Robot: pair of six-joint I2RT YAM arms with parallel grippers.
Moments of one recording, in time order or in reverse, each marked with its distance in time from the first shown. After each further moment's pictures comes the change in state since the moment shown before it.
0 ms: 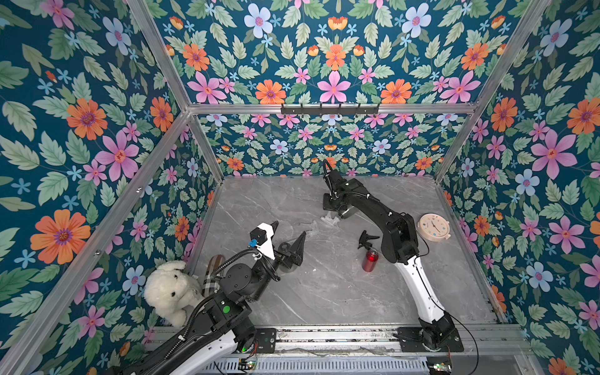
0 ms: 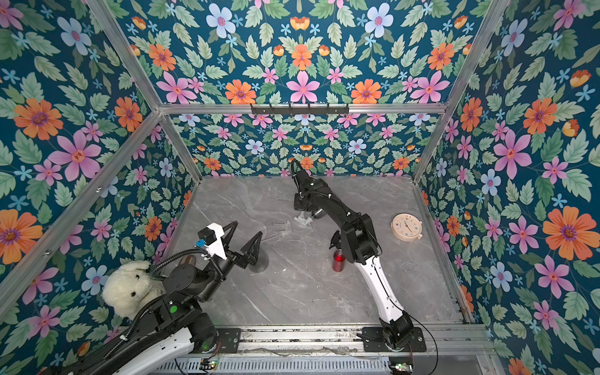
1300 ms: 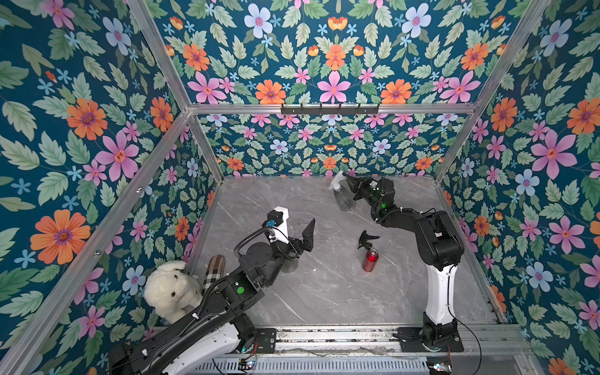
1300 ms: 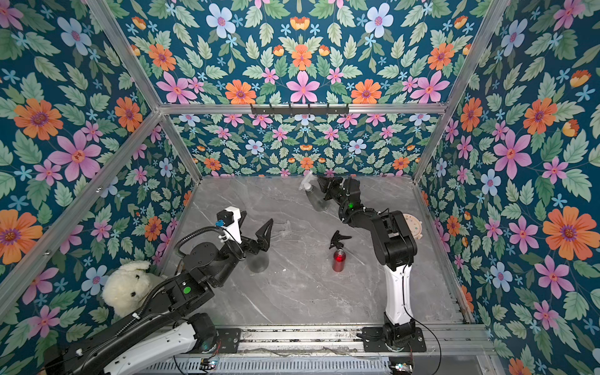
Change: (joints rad) left arm 0.000 0.257 0.187 -0.057 -0.058 -0.016; right arm -0.272 -0.356 -1.043 1.822 -0.406 1.434
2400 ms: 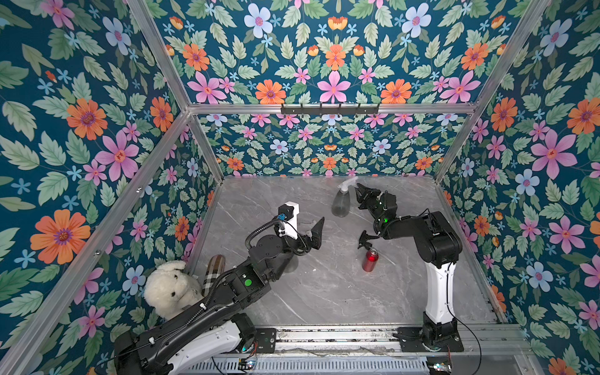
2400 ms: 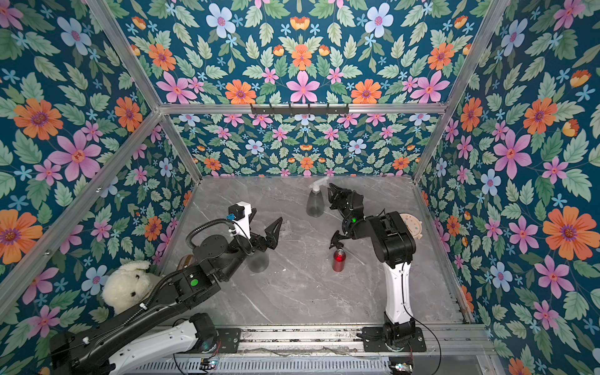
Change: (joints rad) left arm -0.023 0.097 0.073 -0.023 0.027 -0.018; right arm -0.023 0.023 -0.206 0.194 0.213 0.028
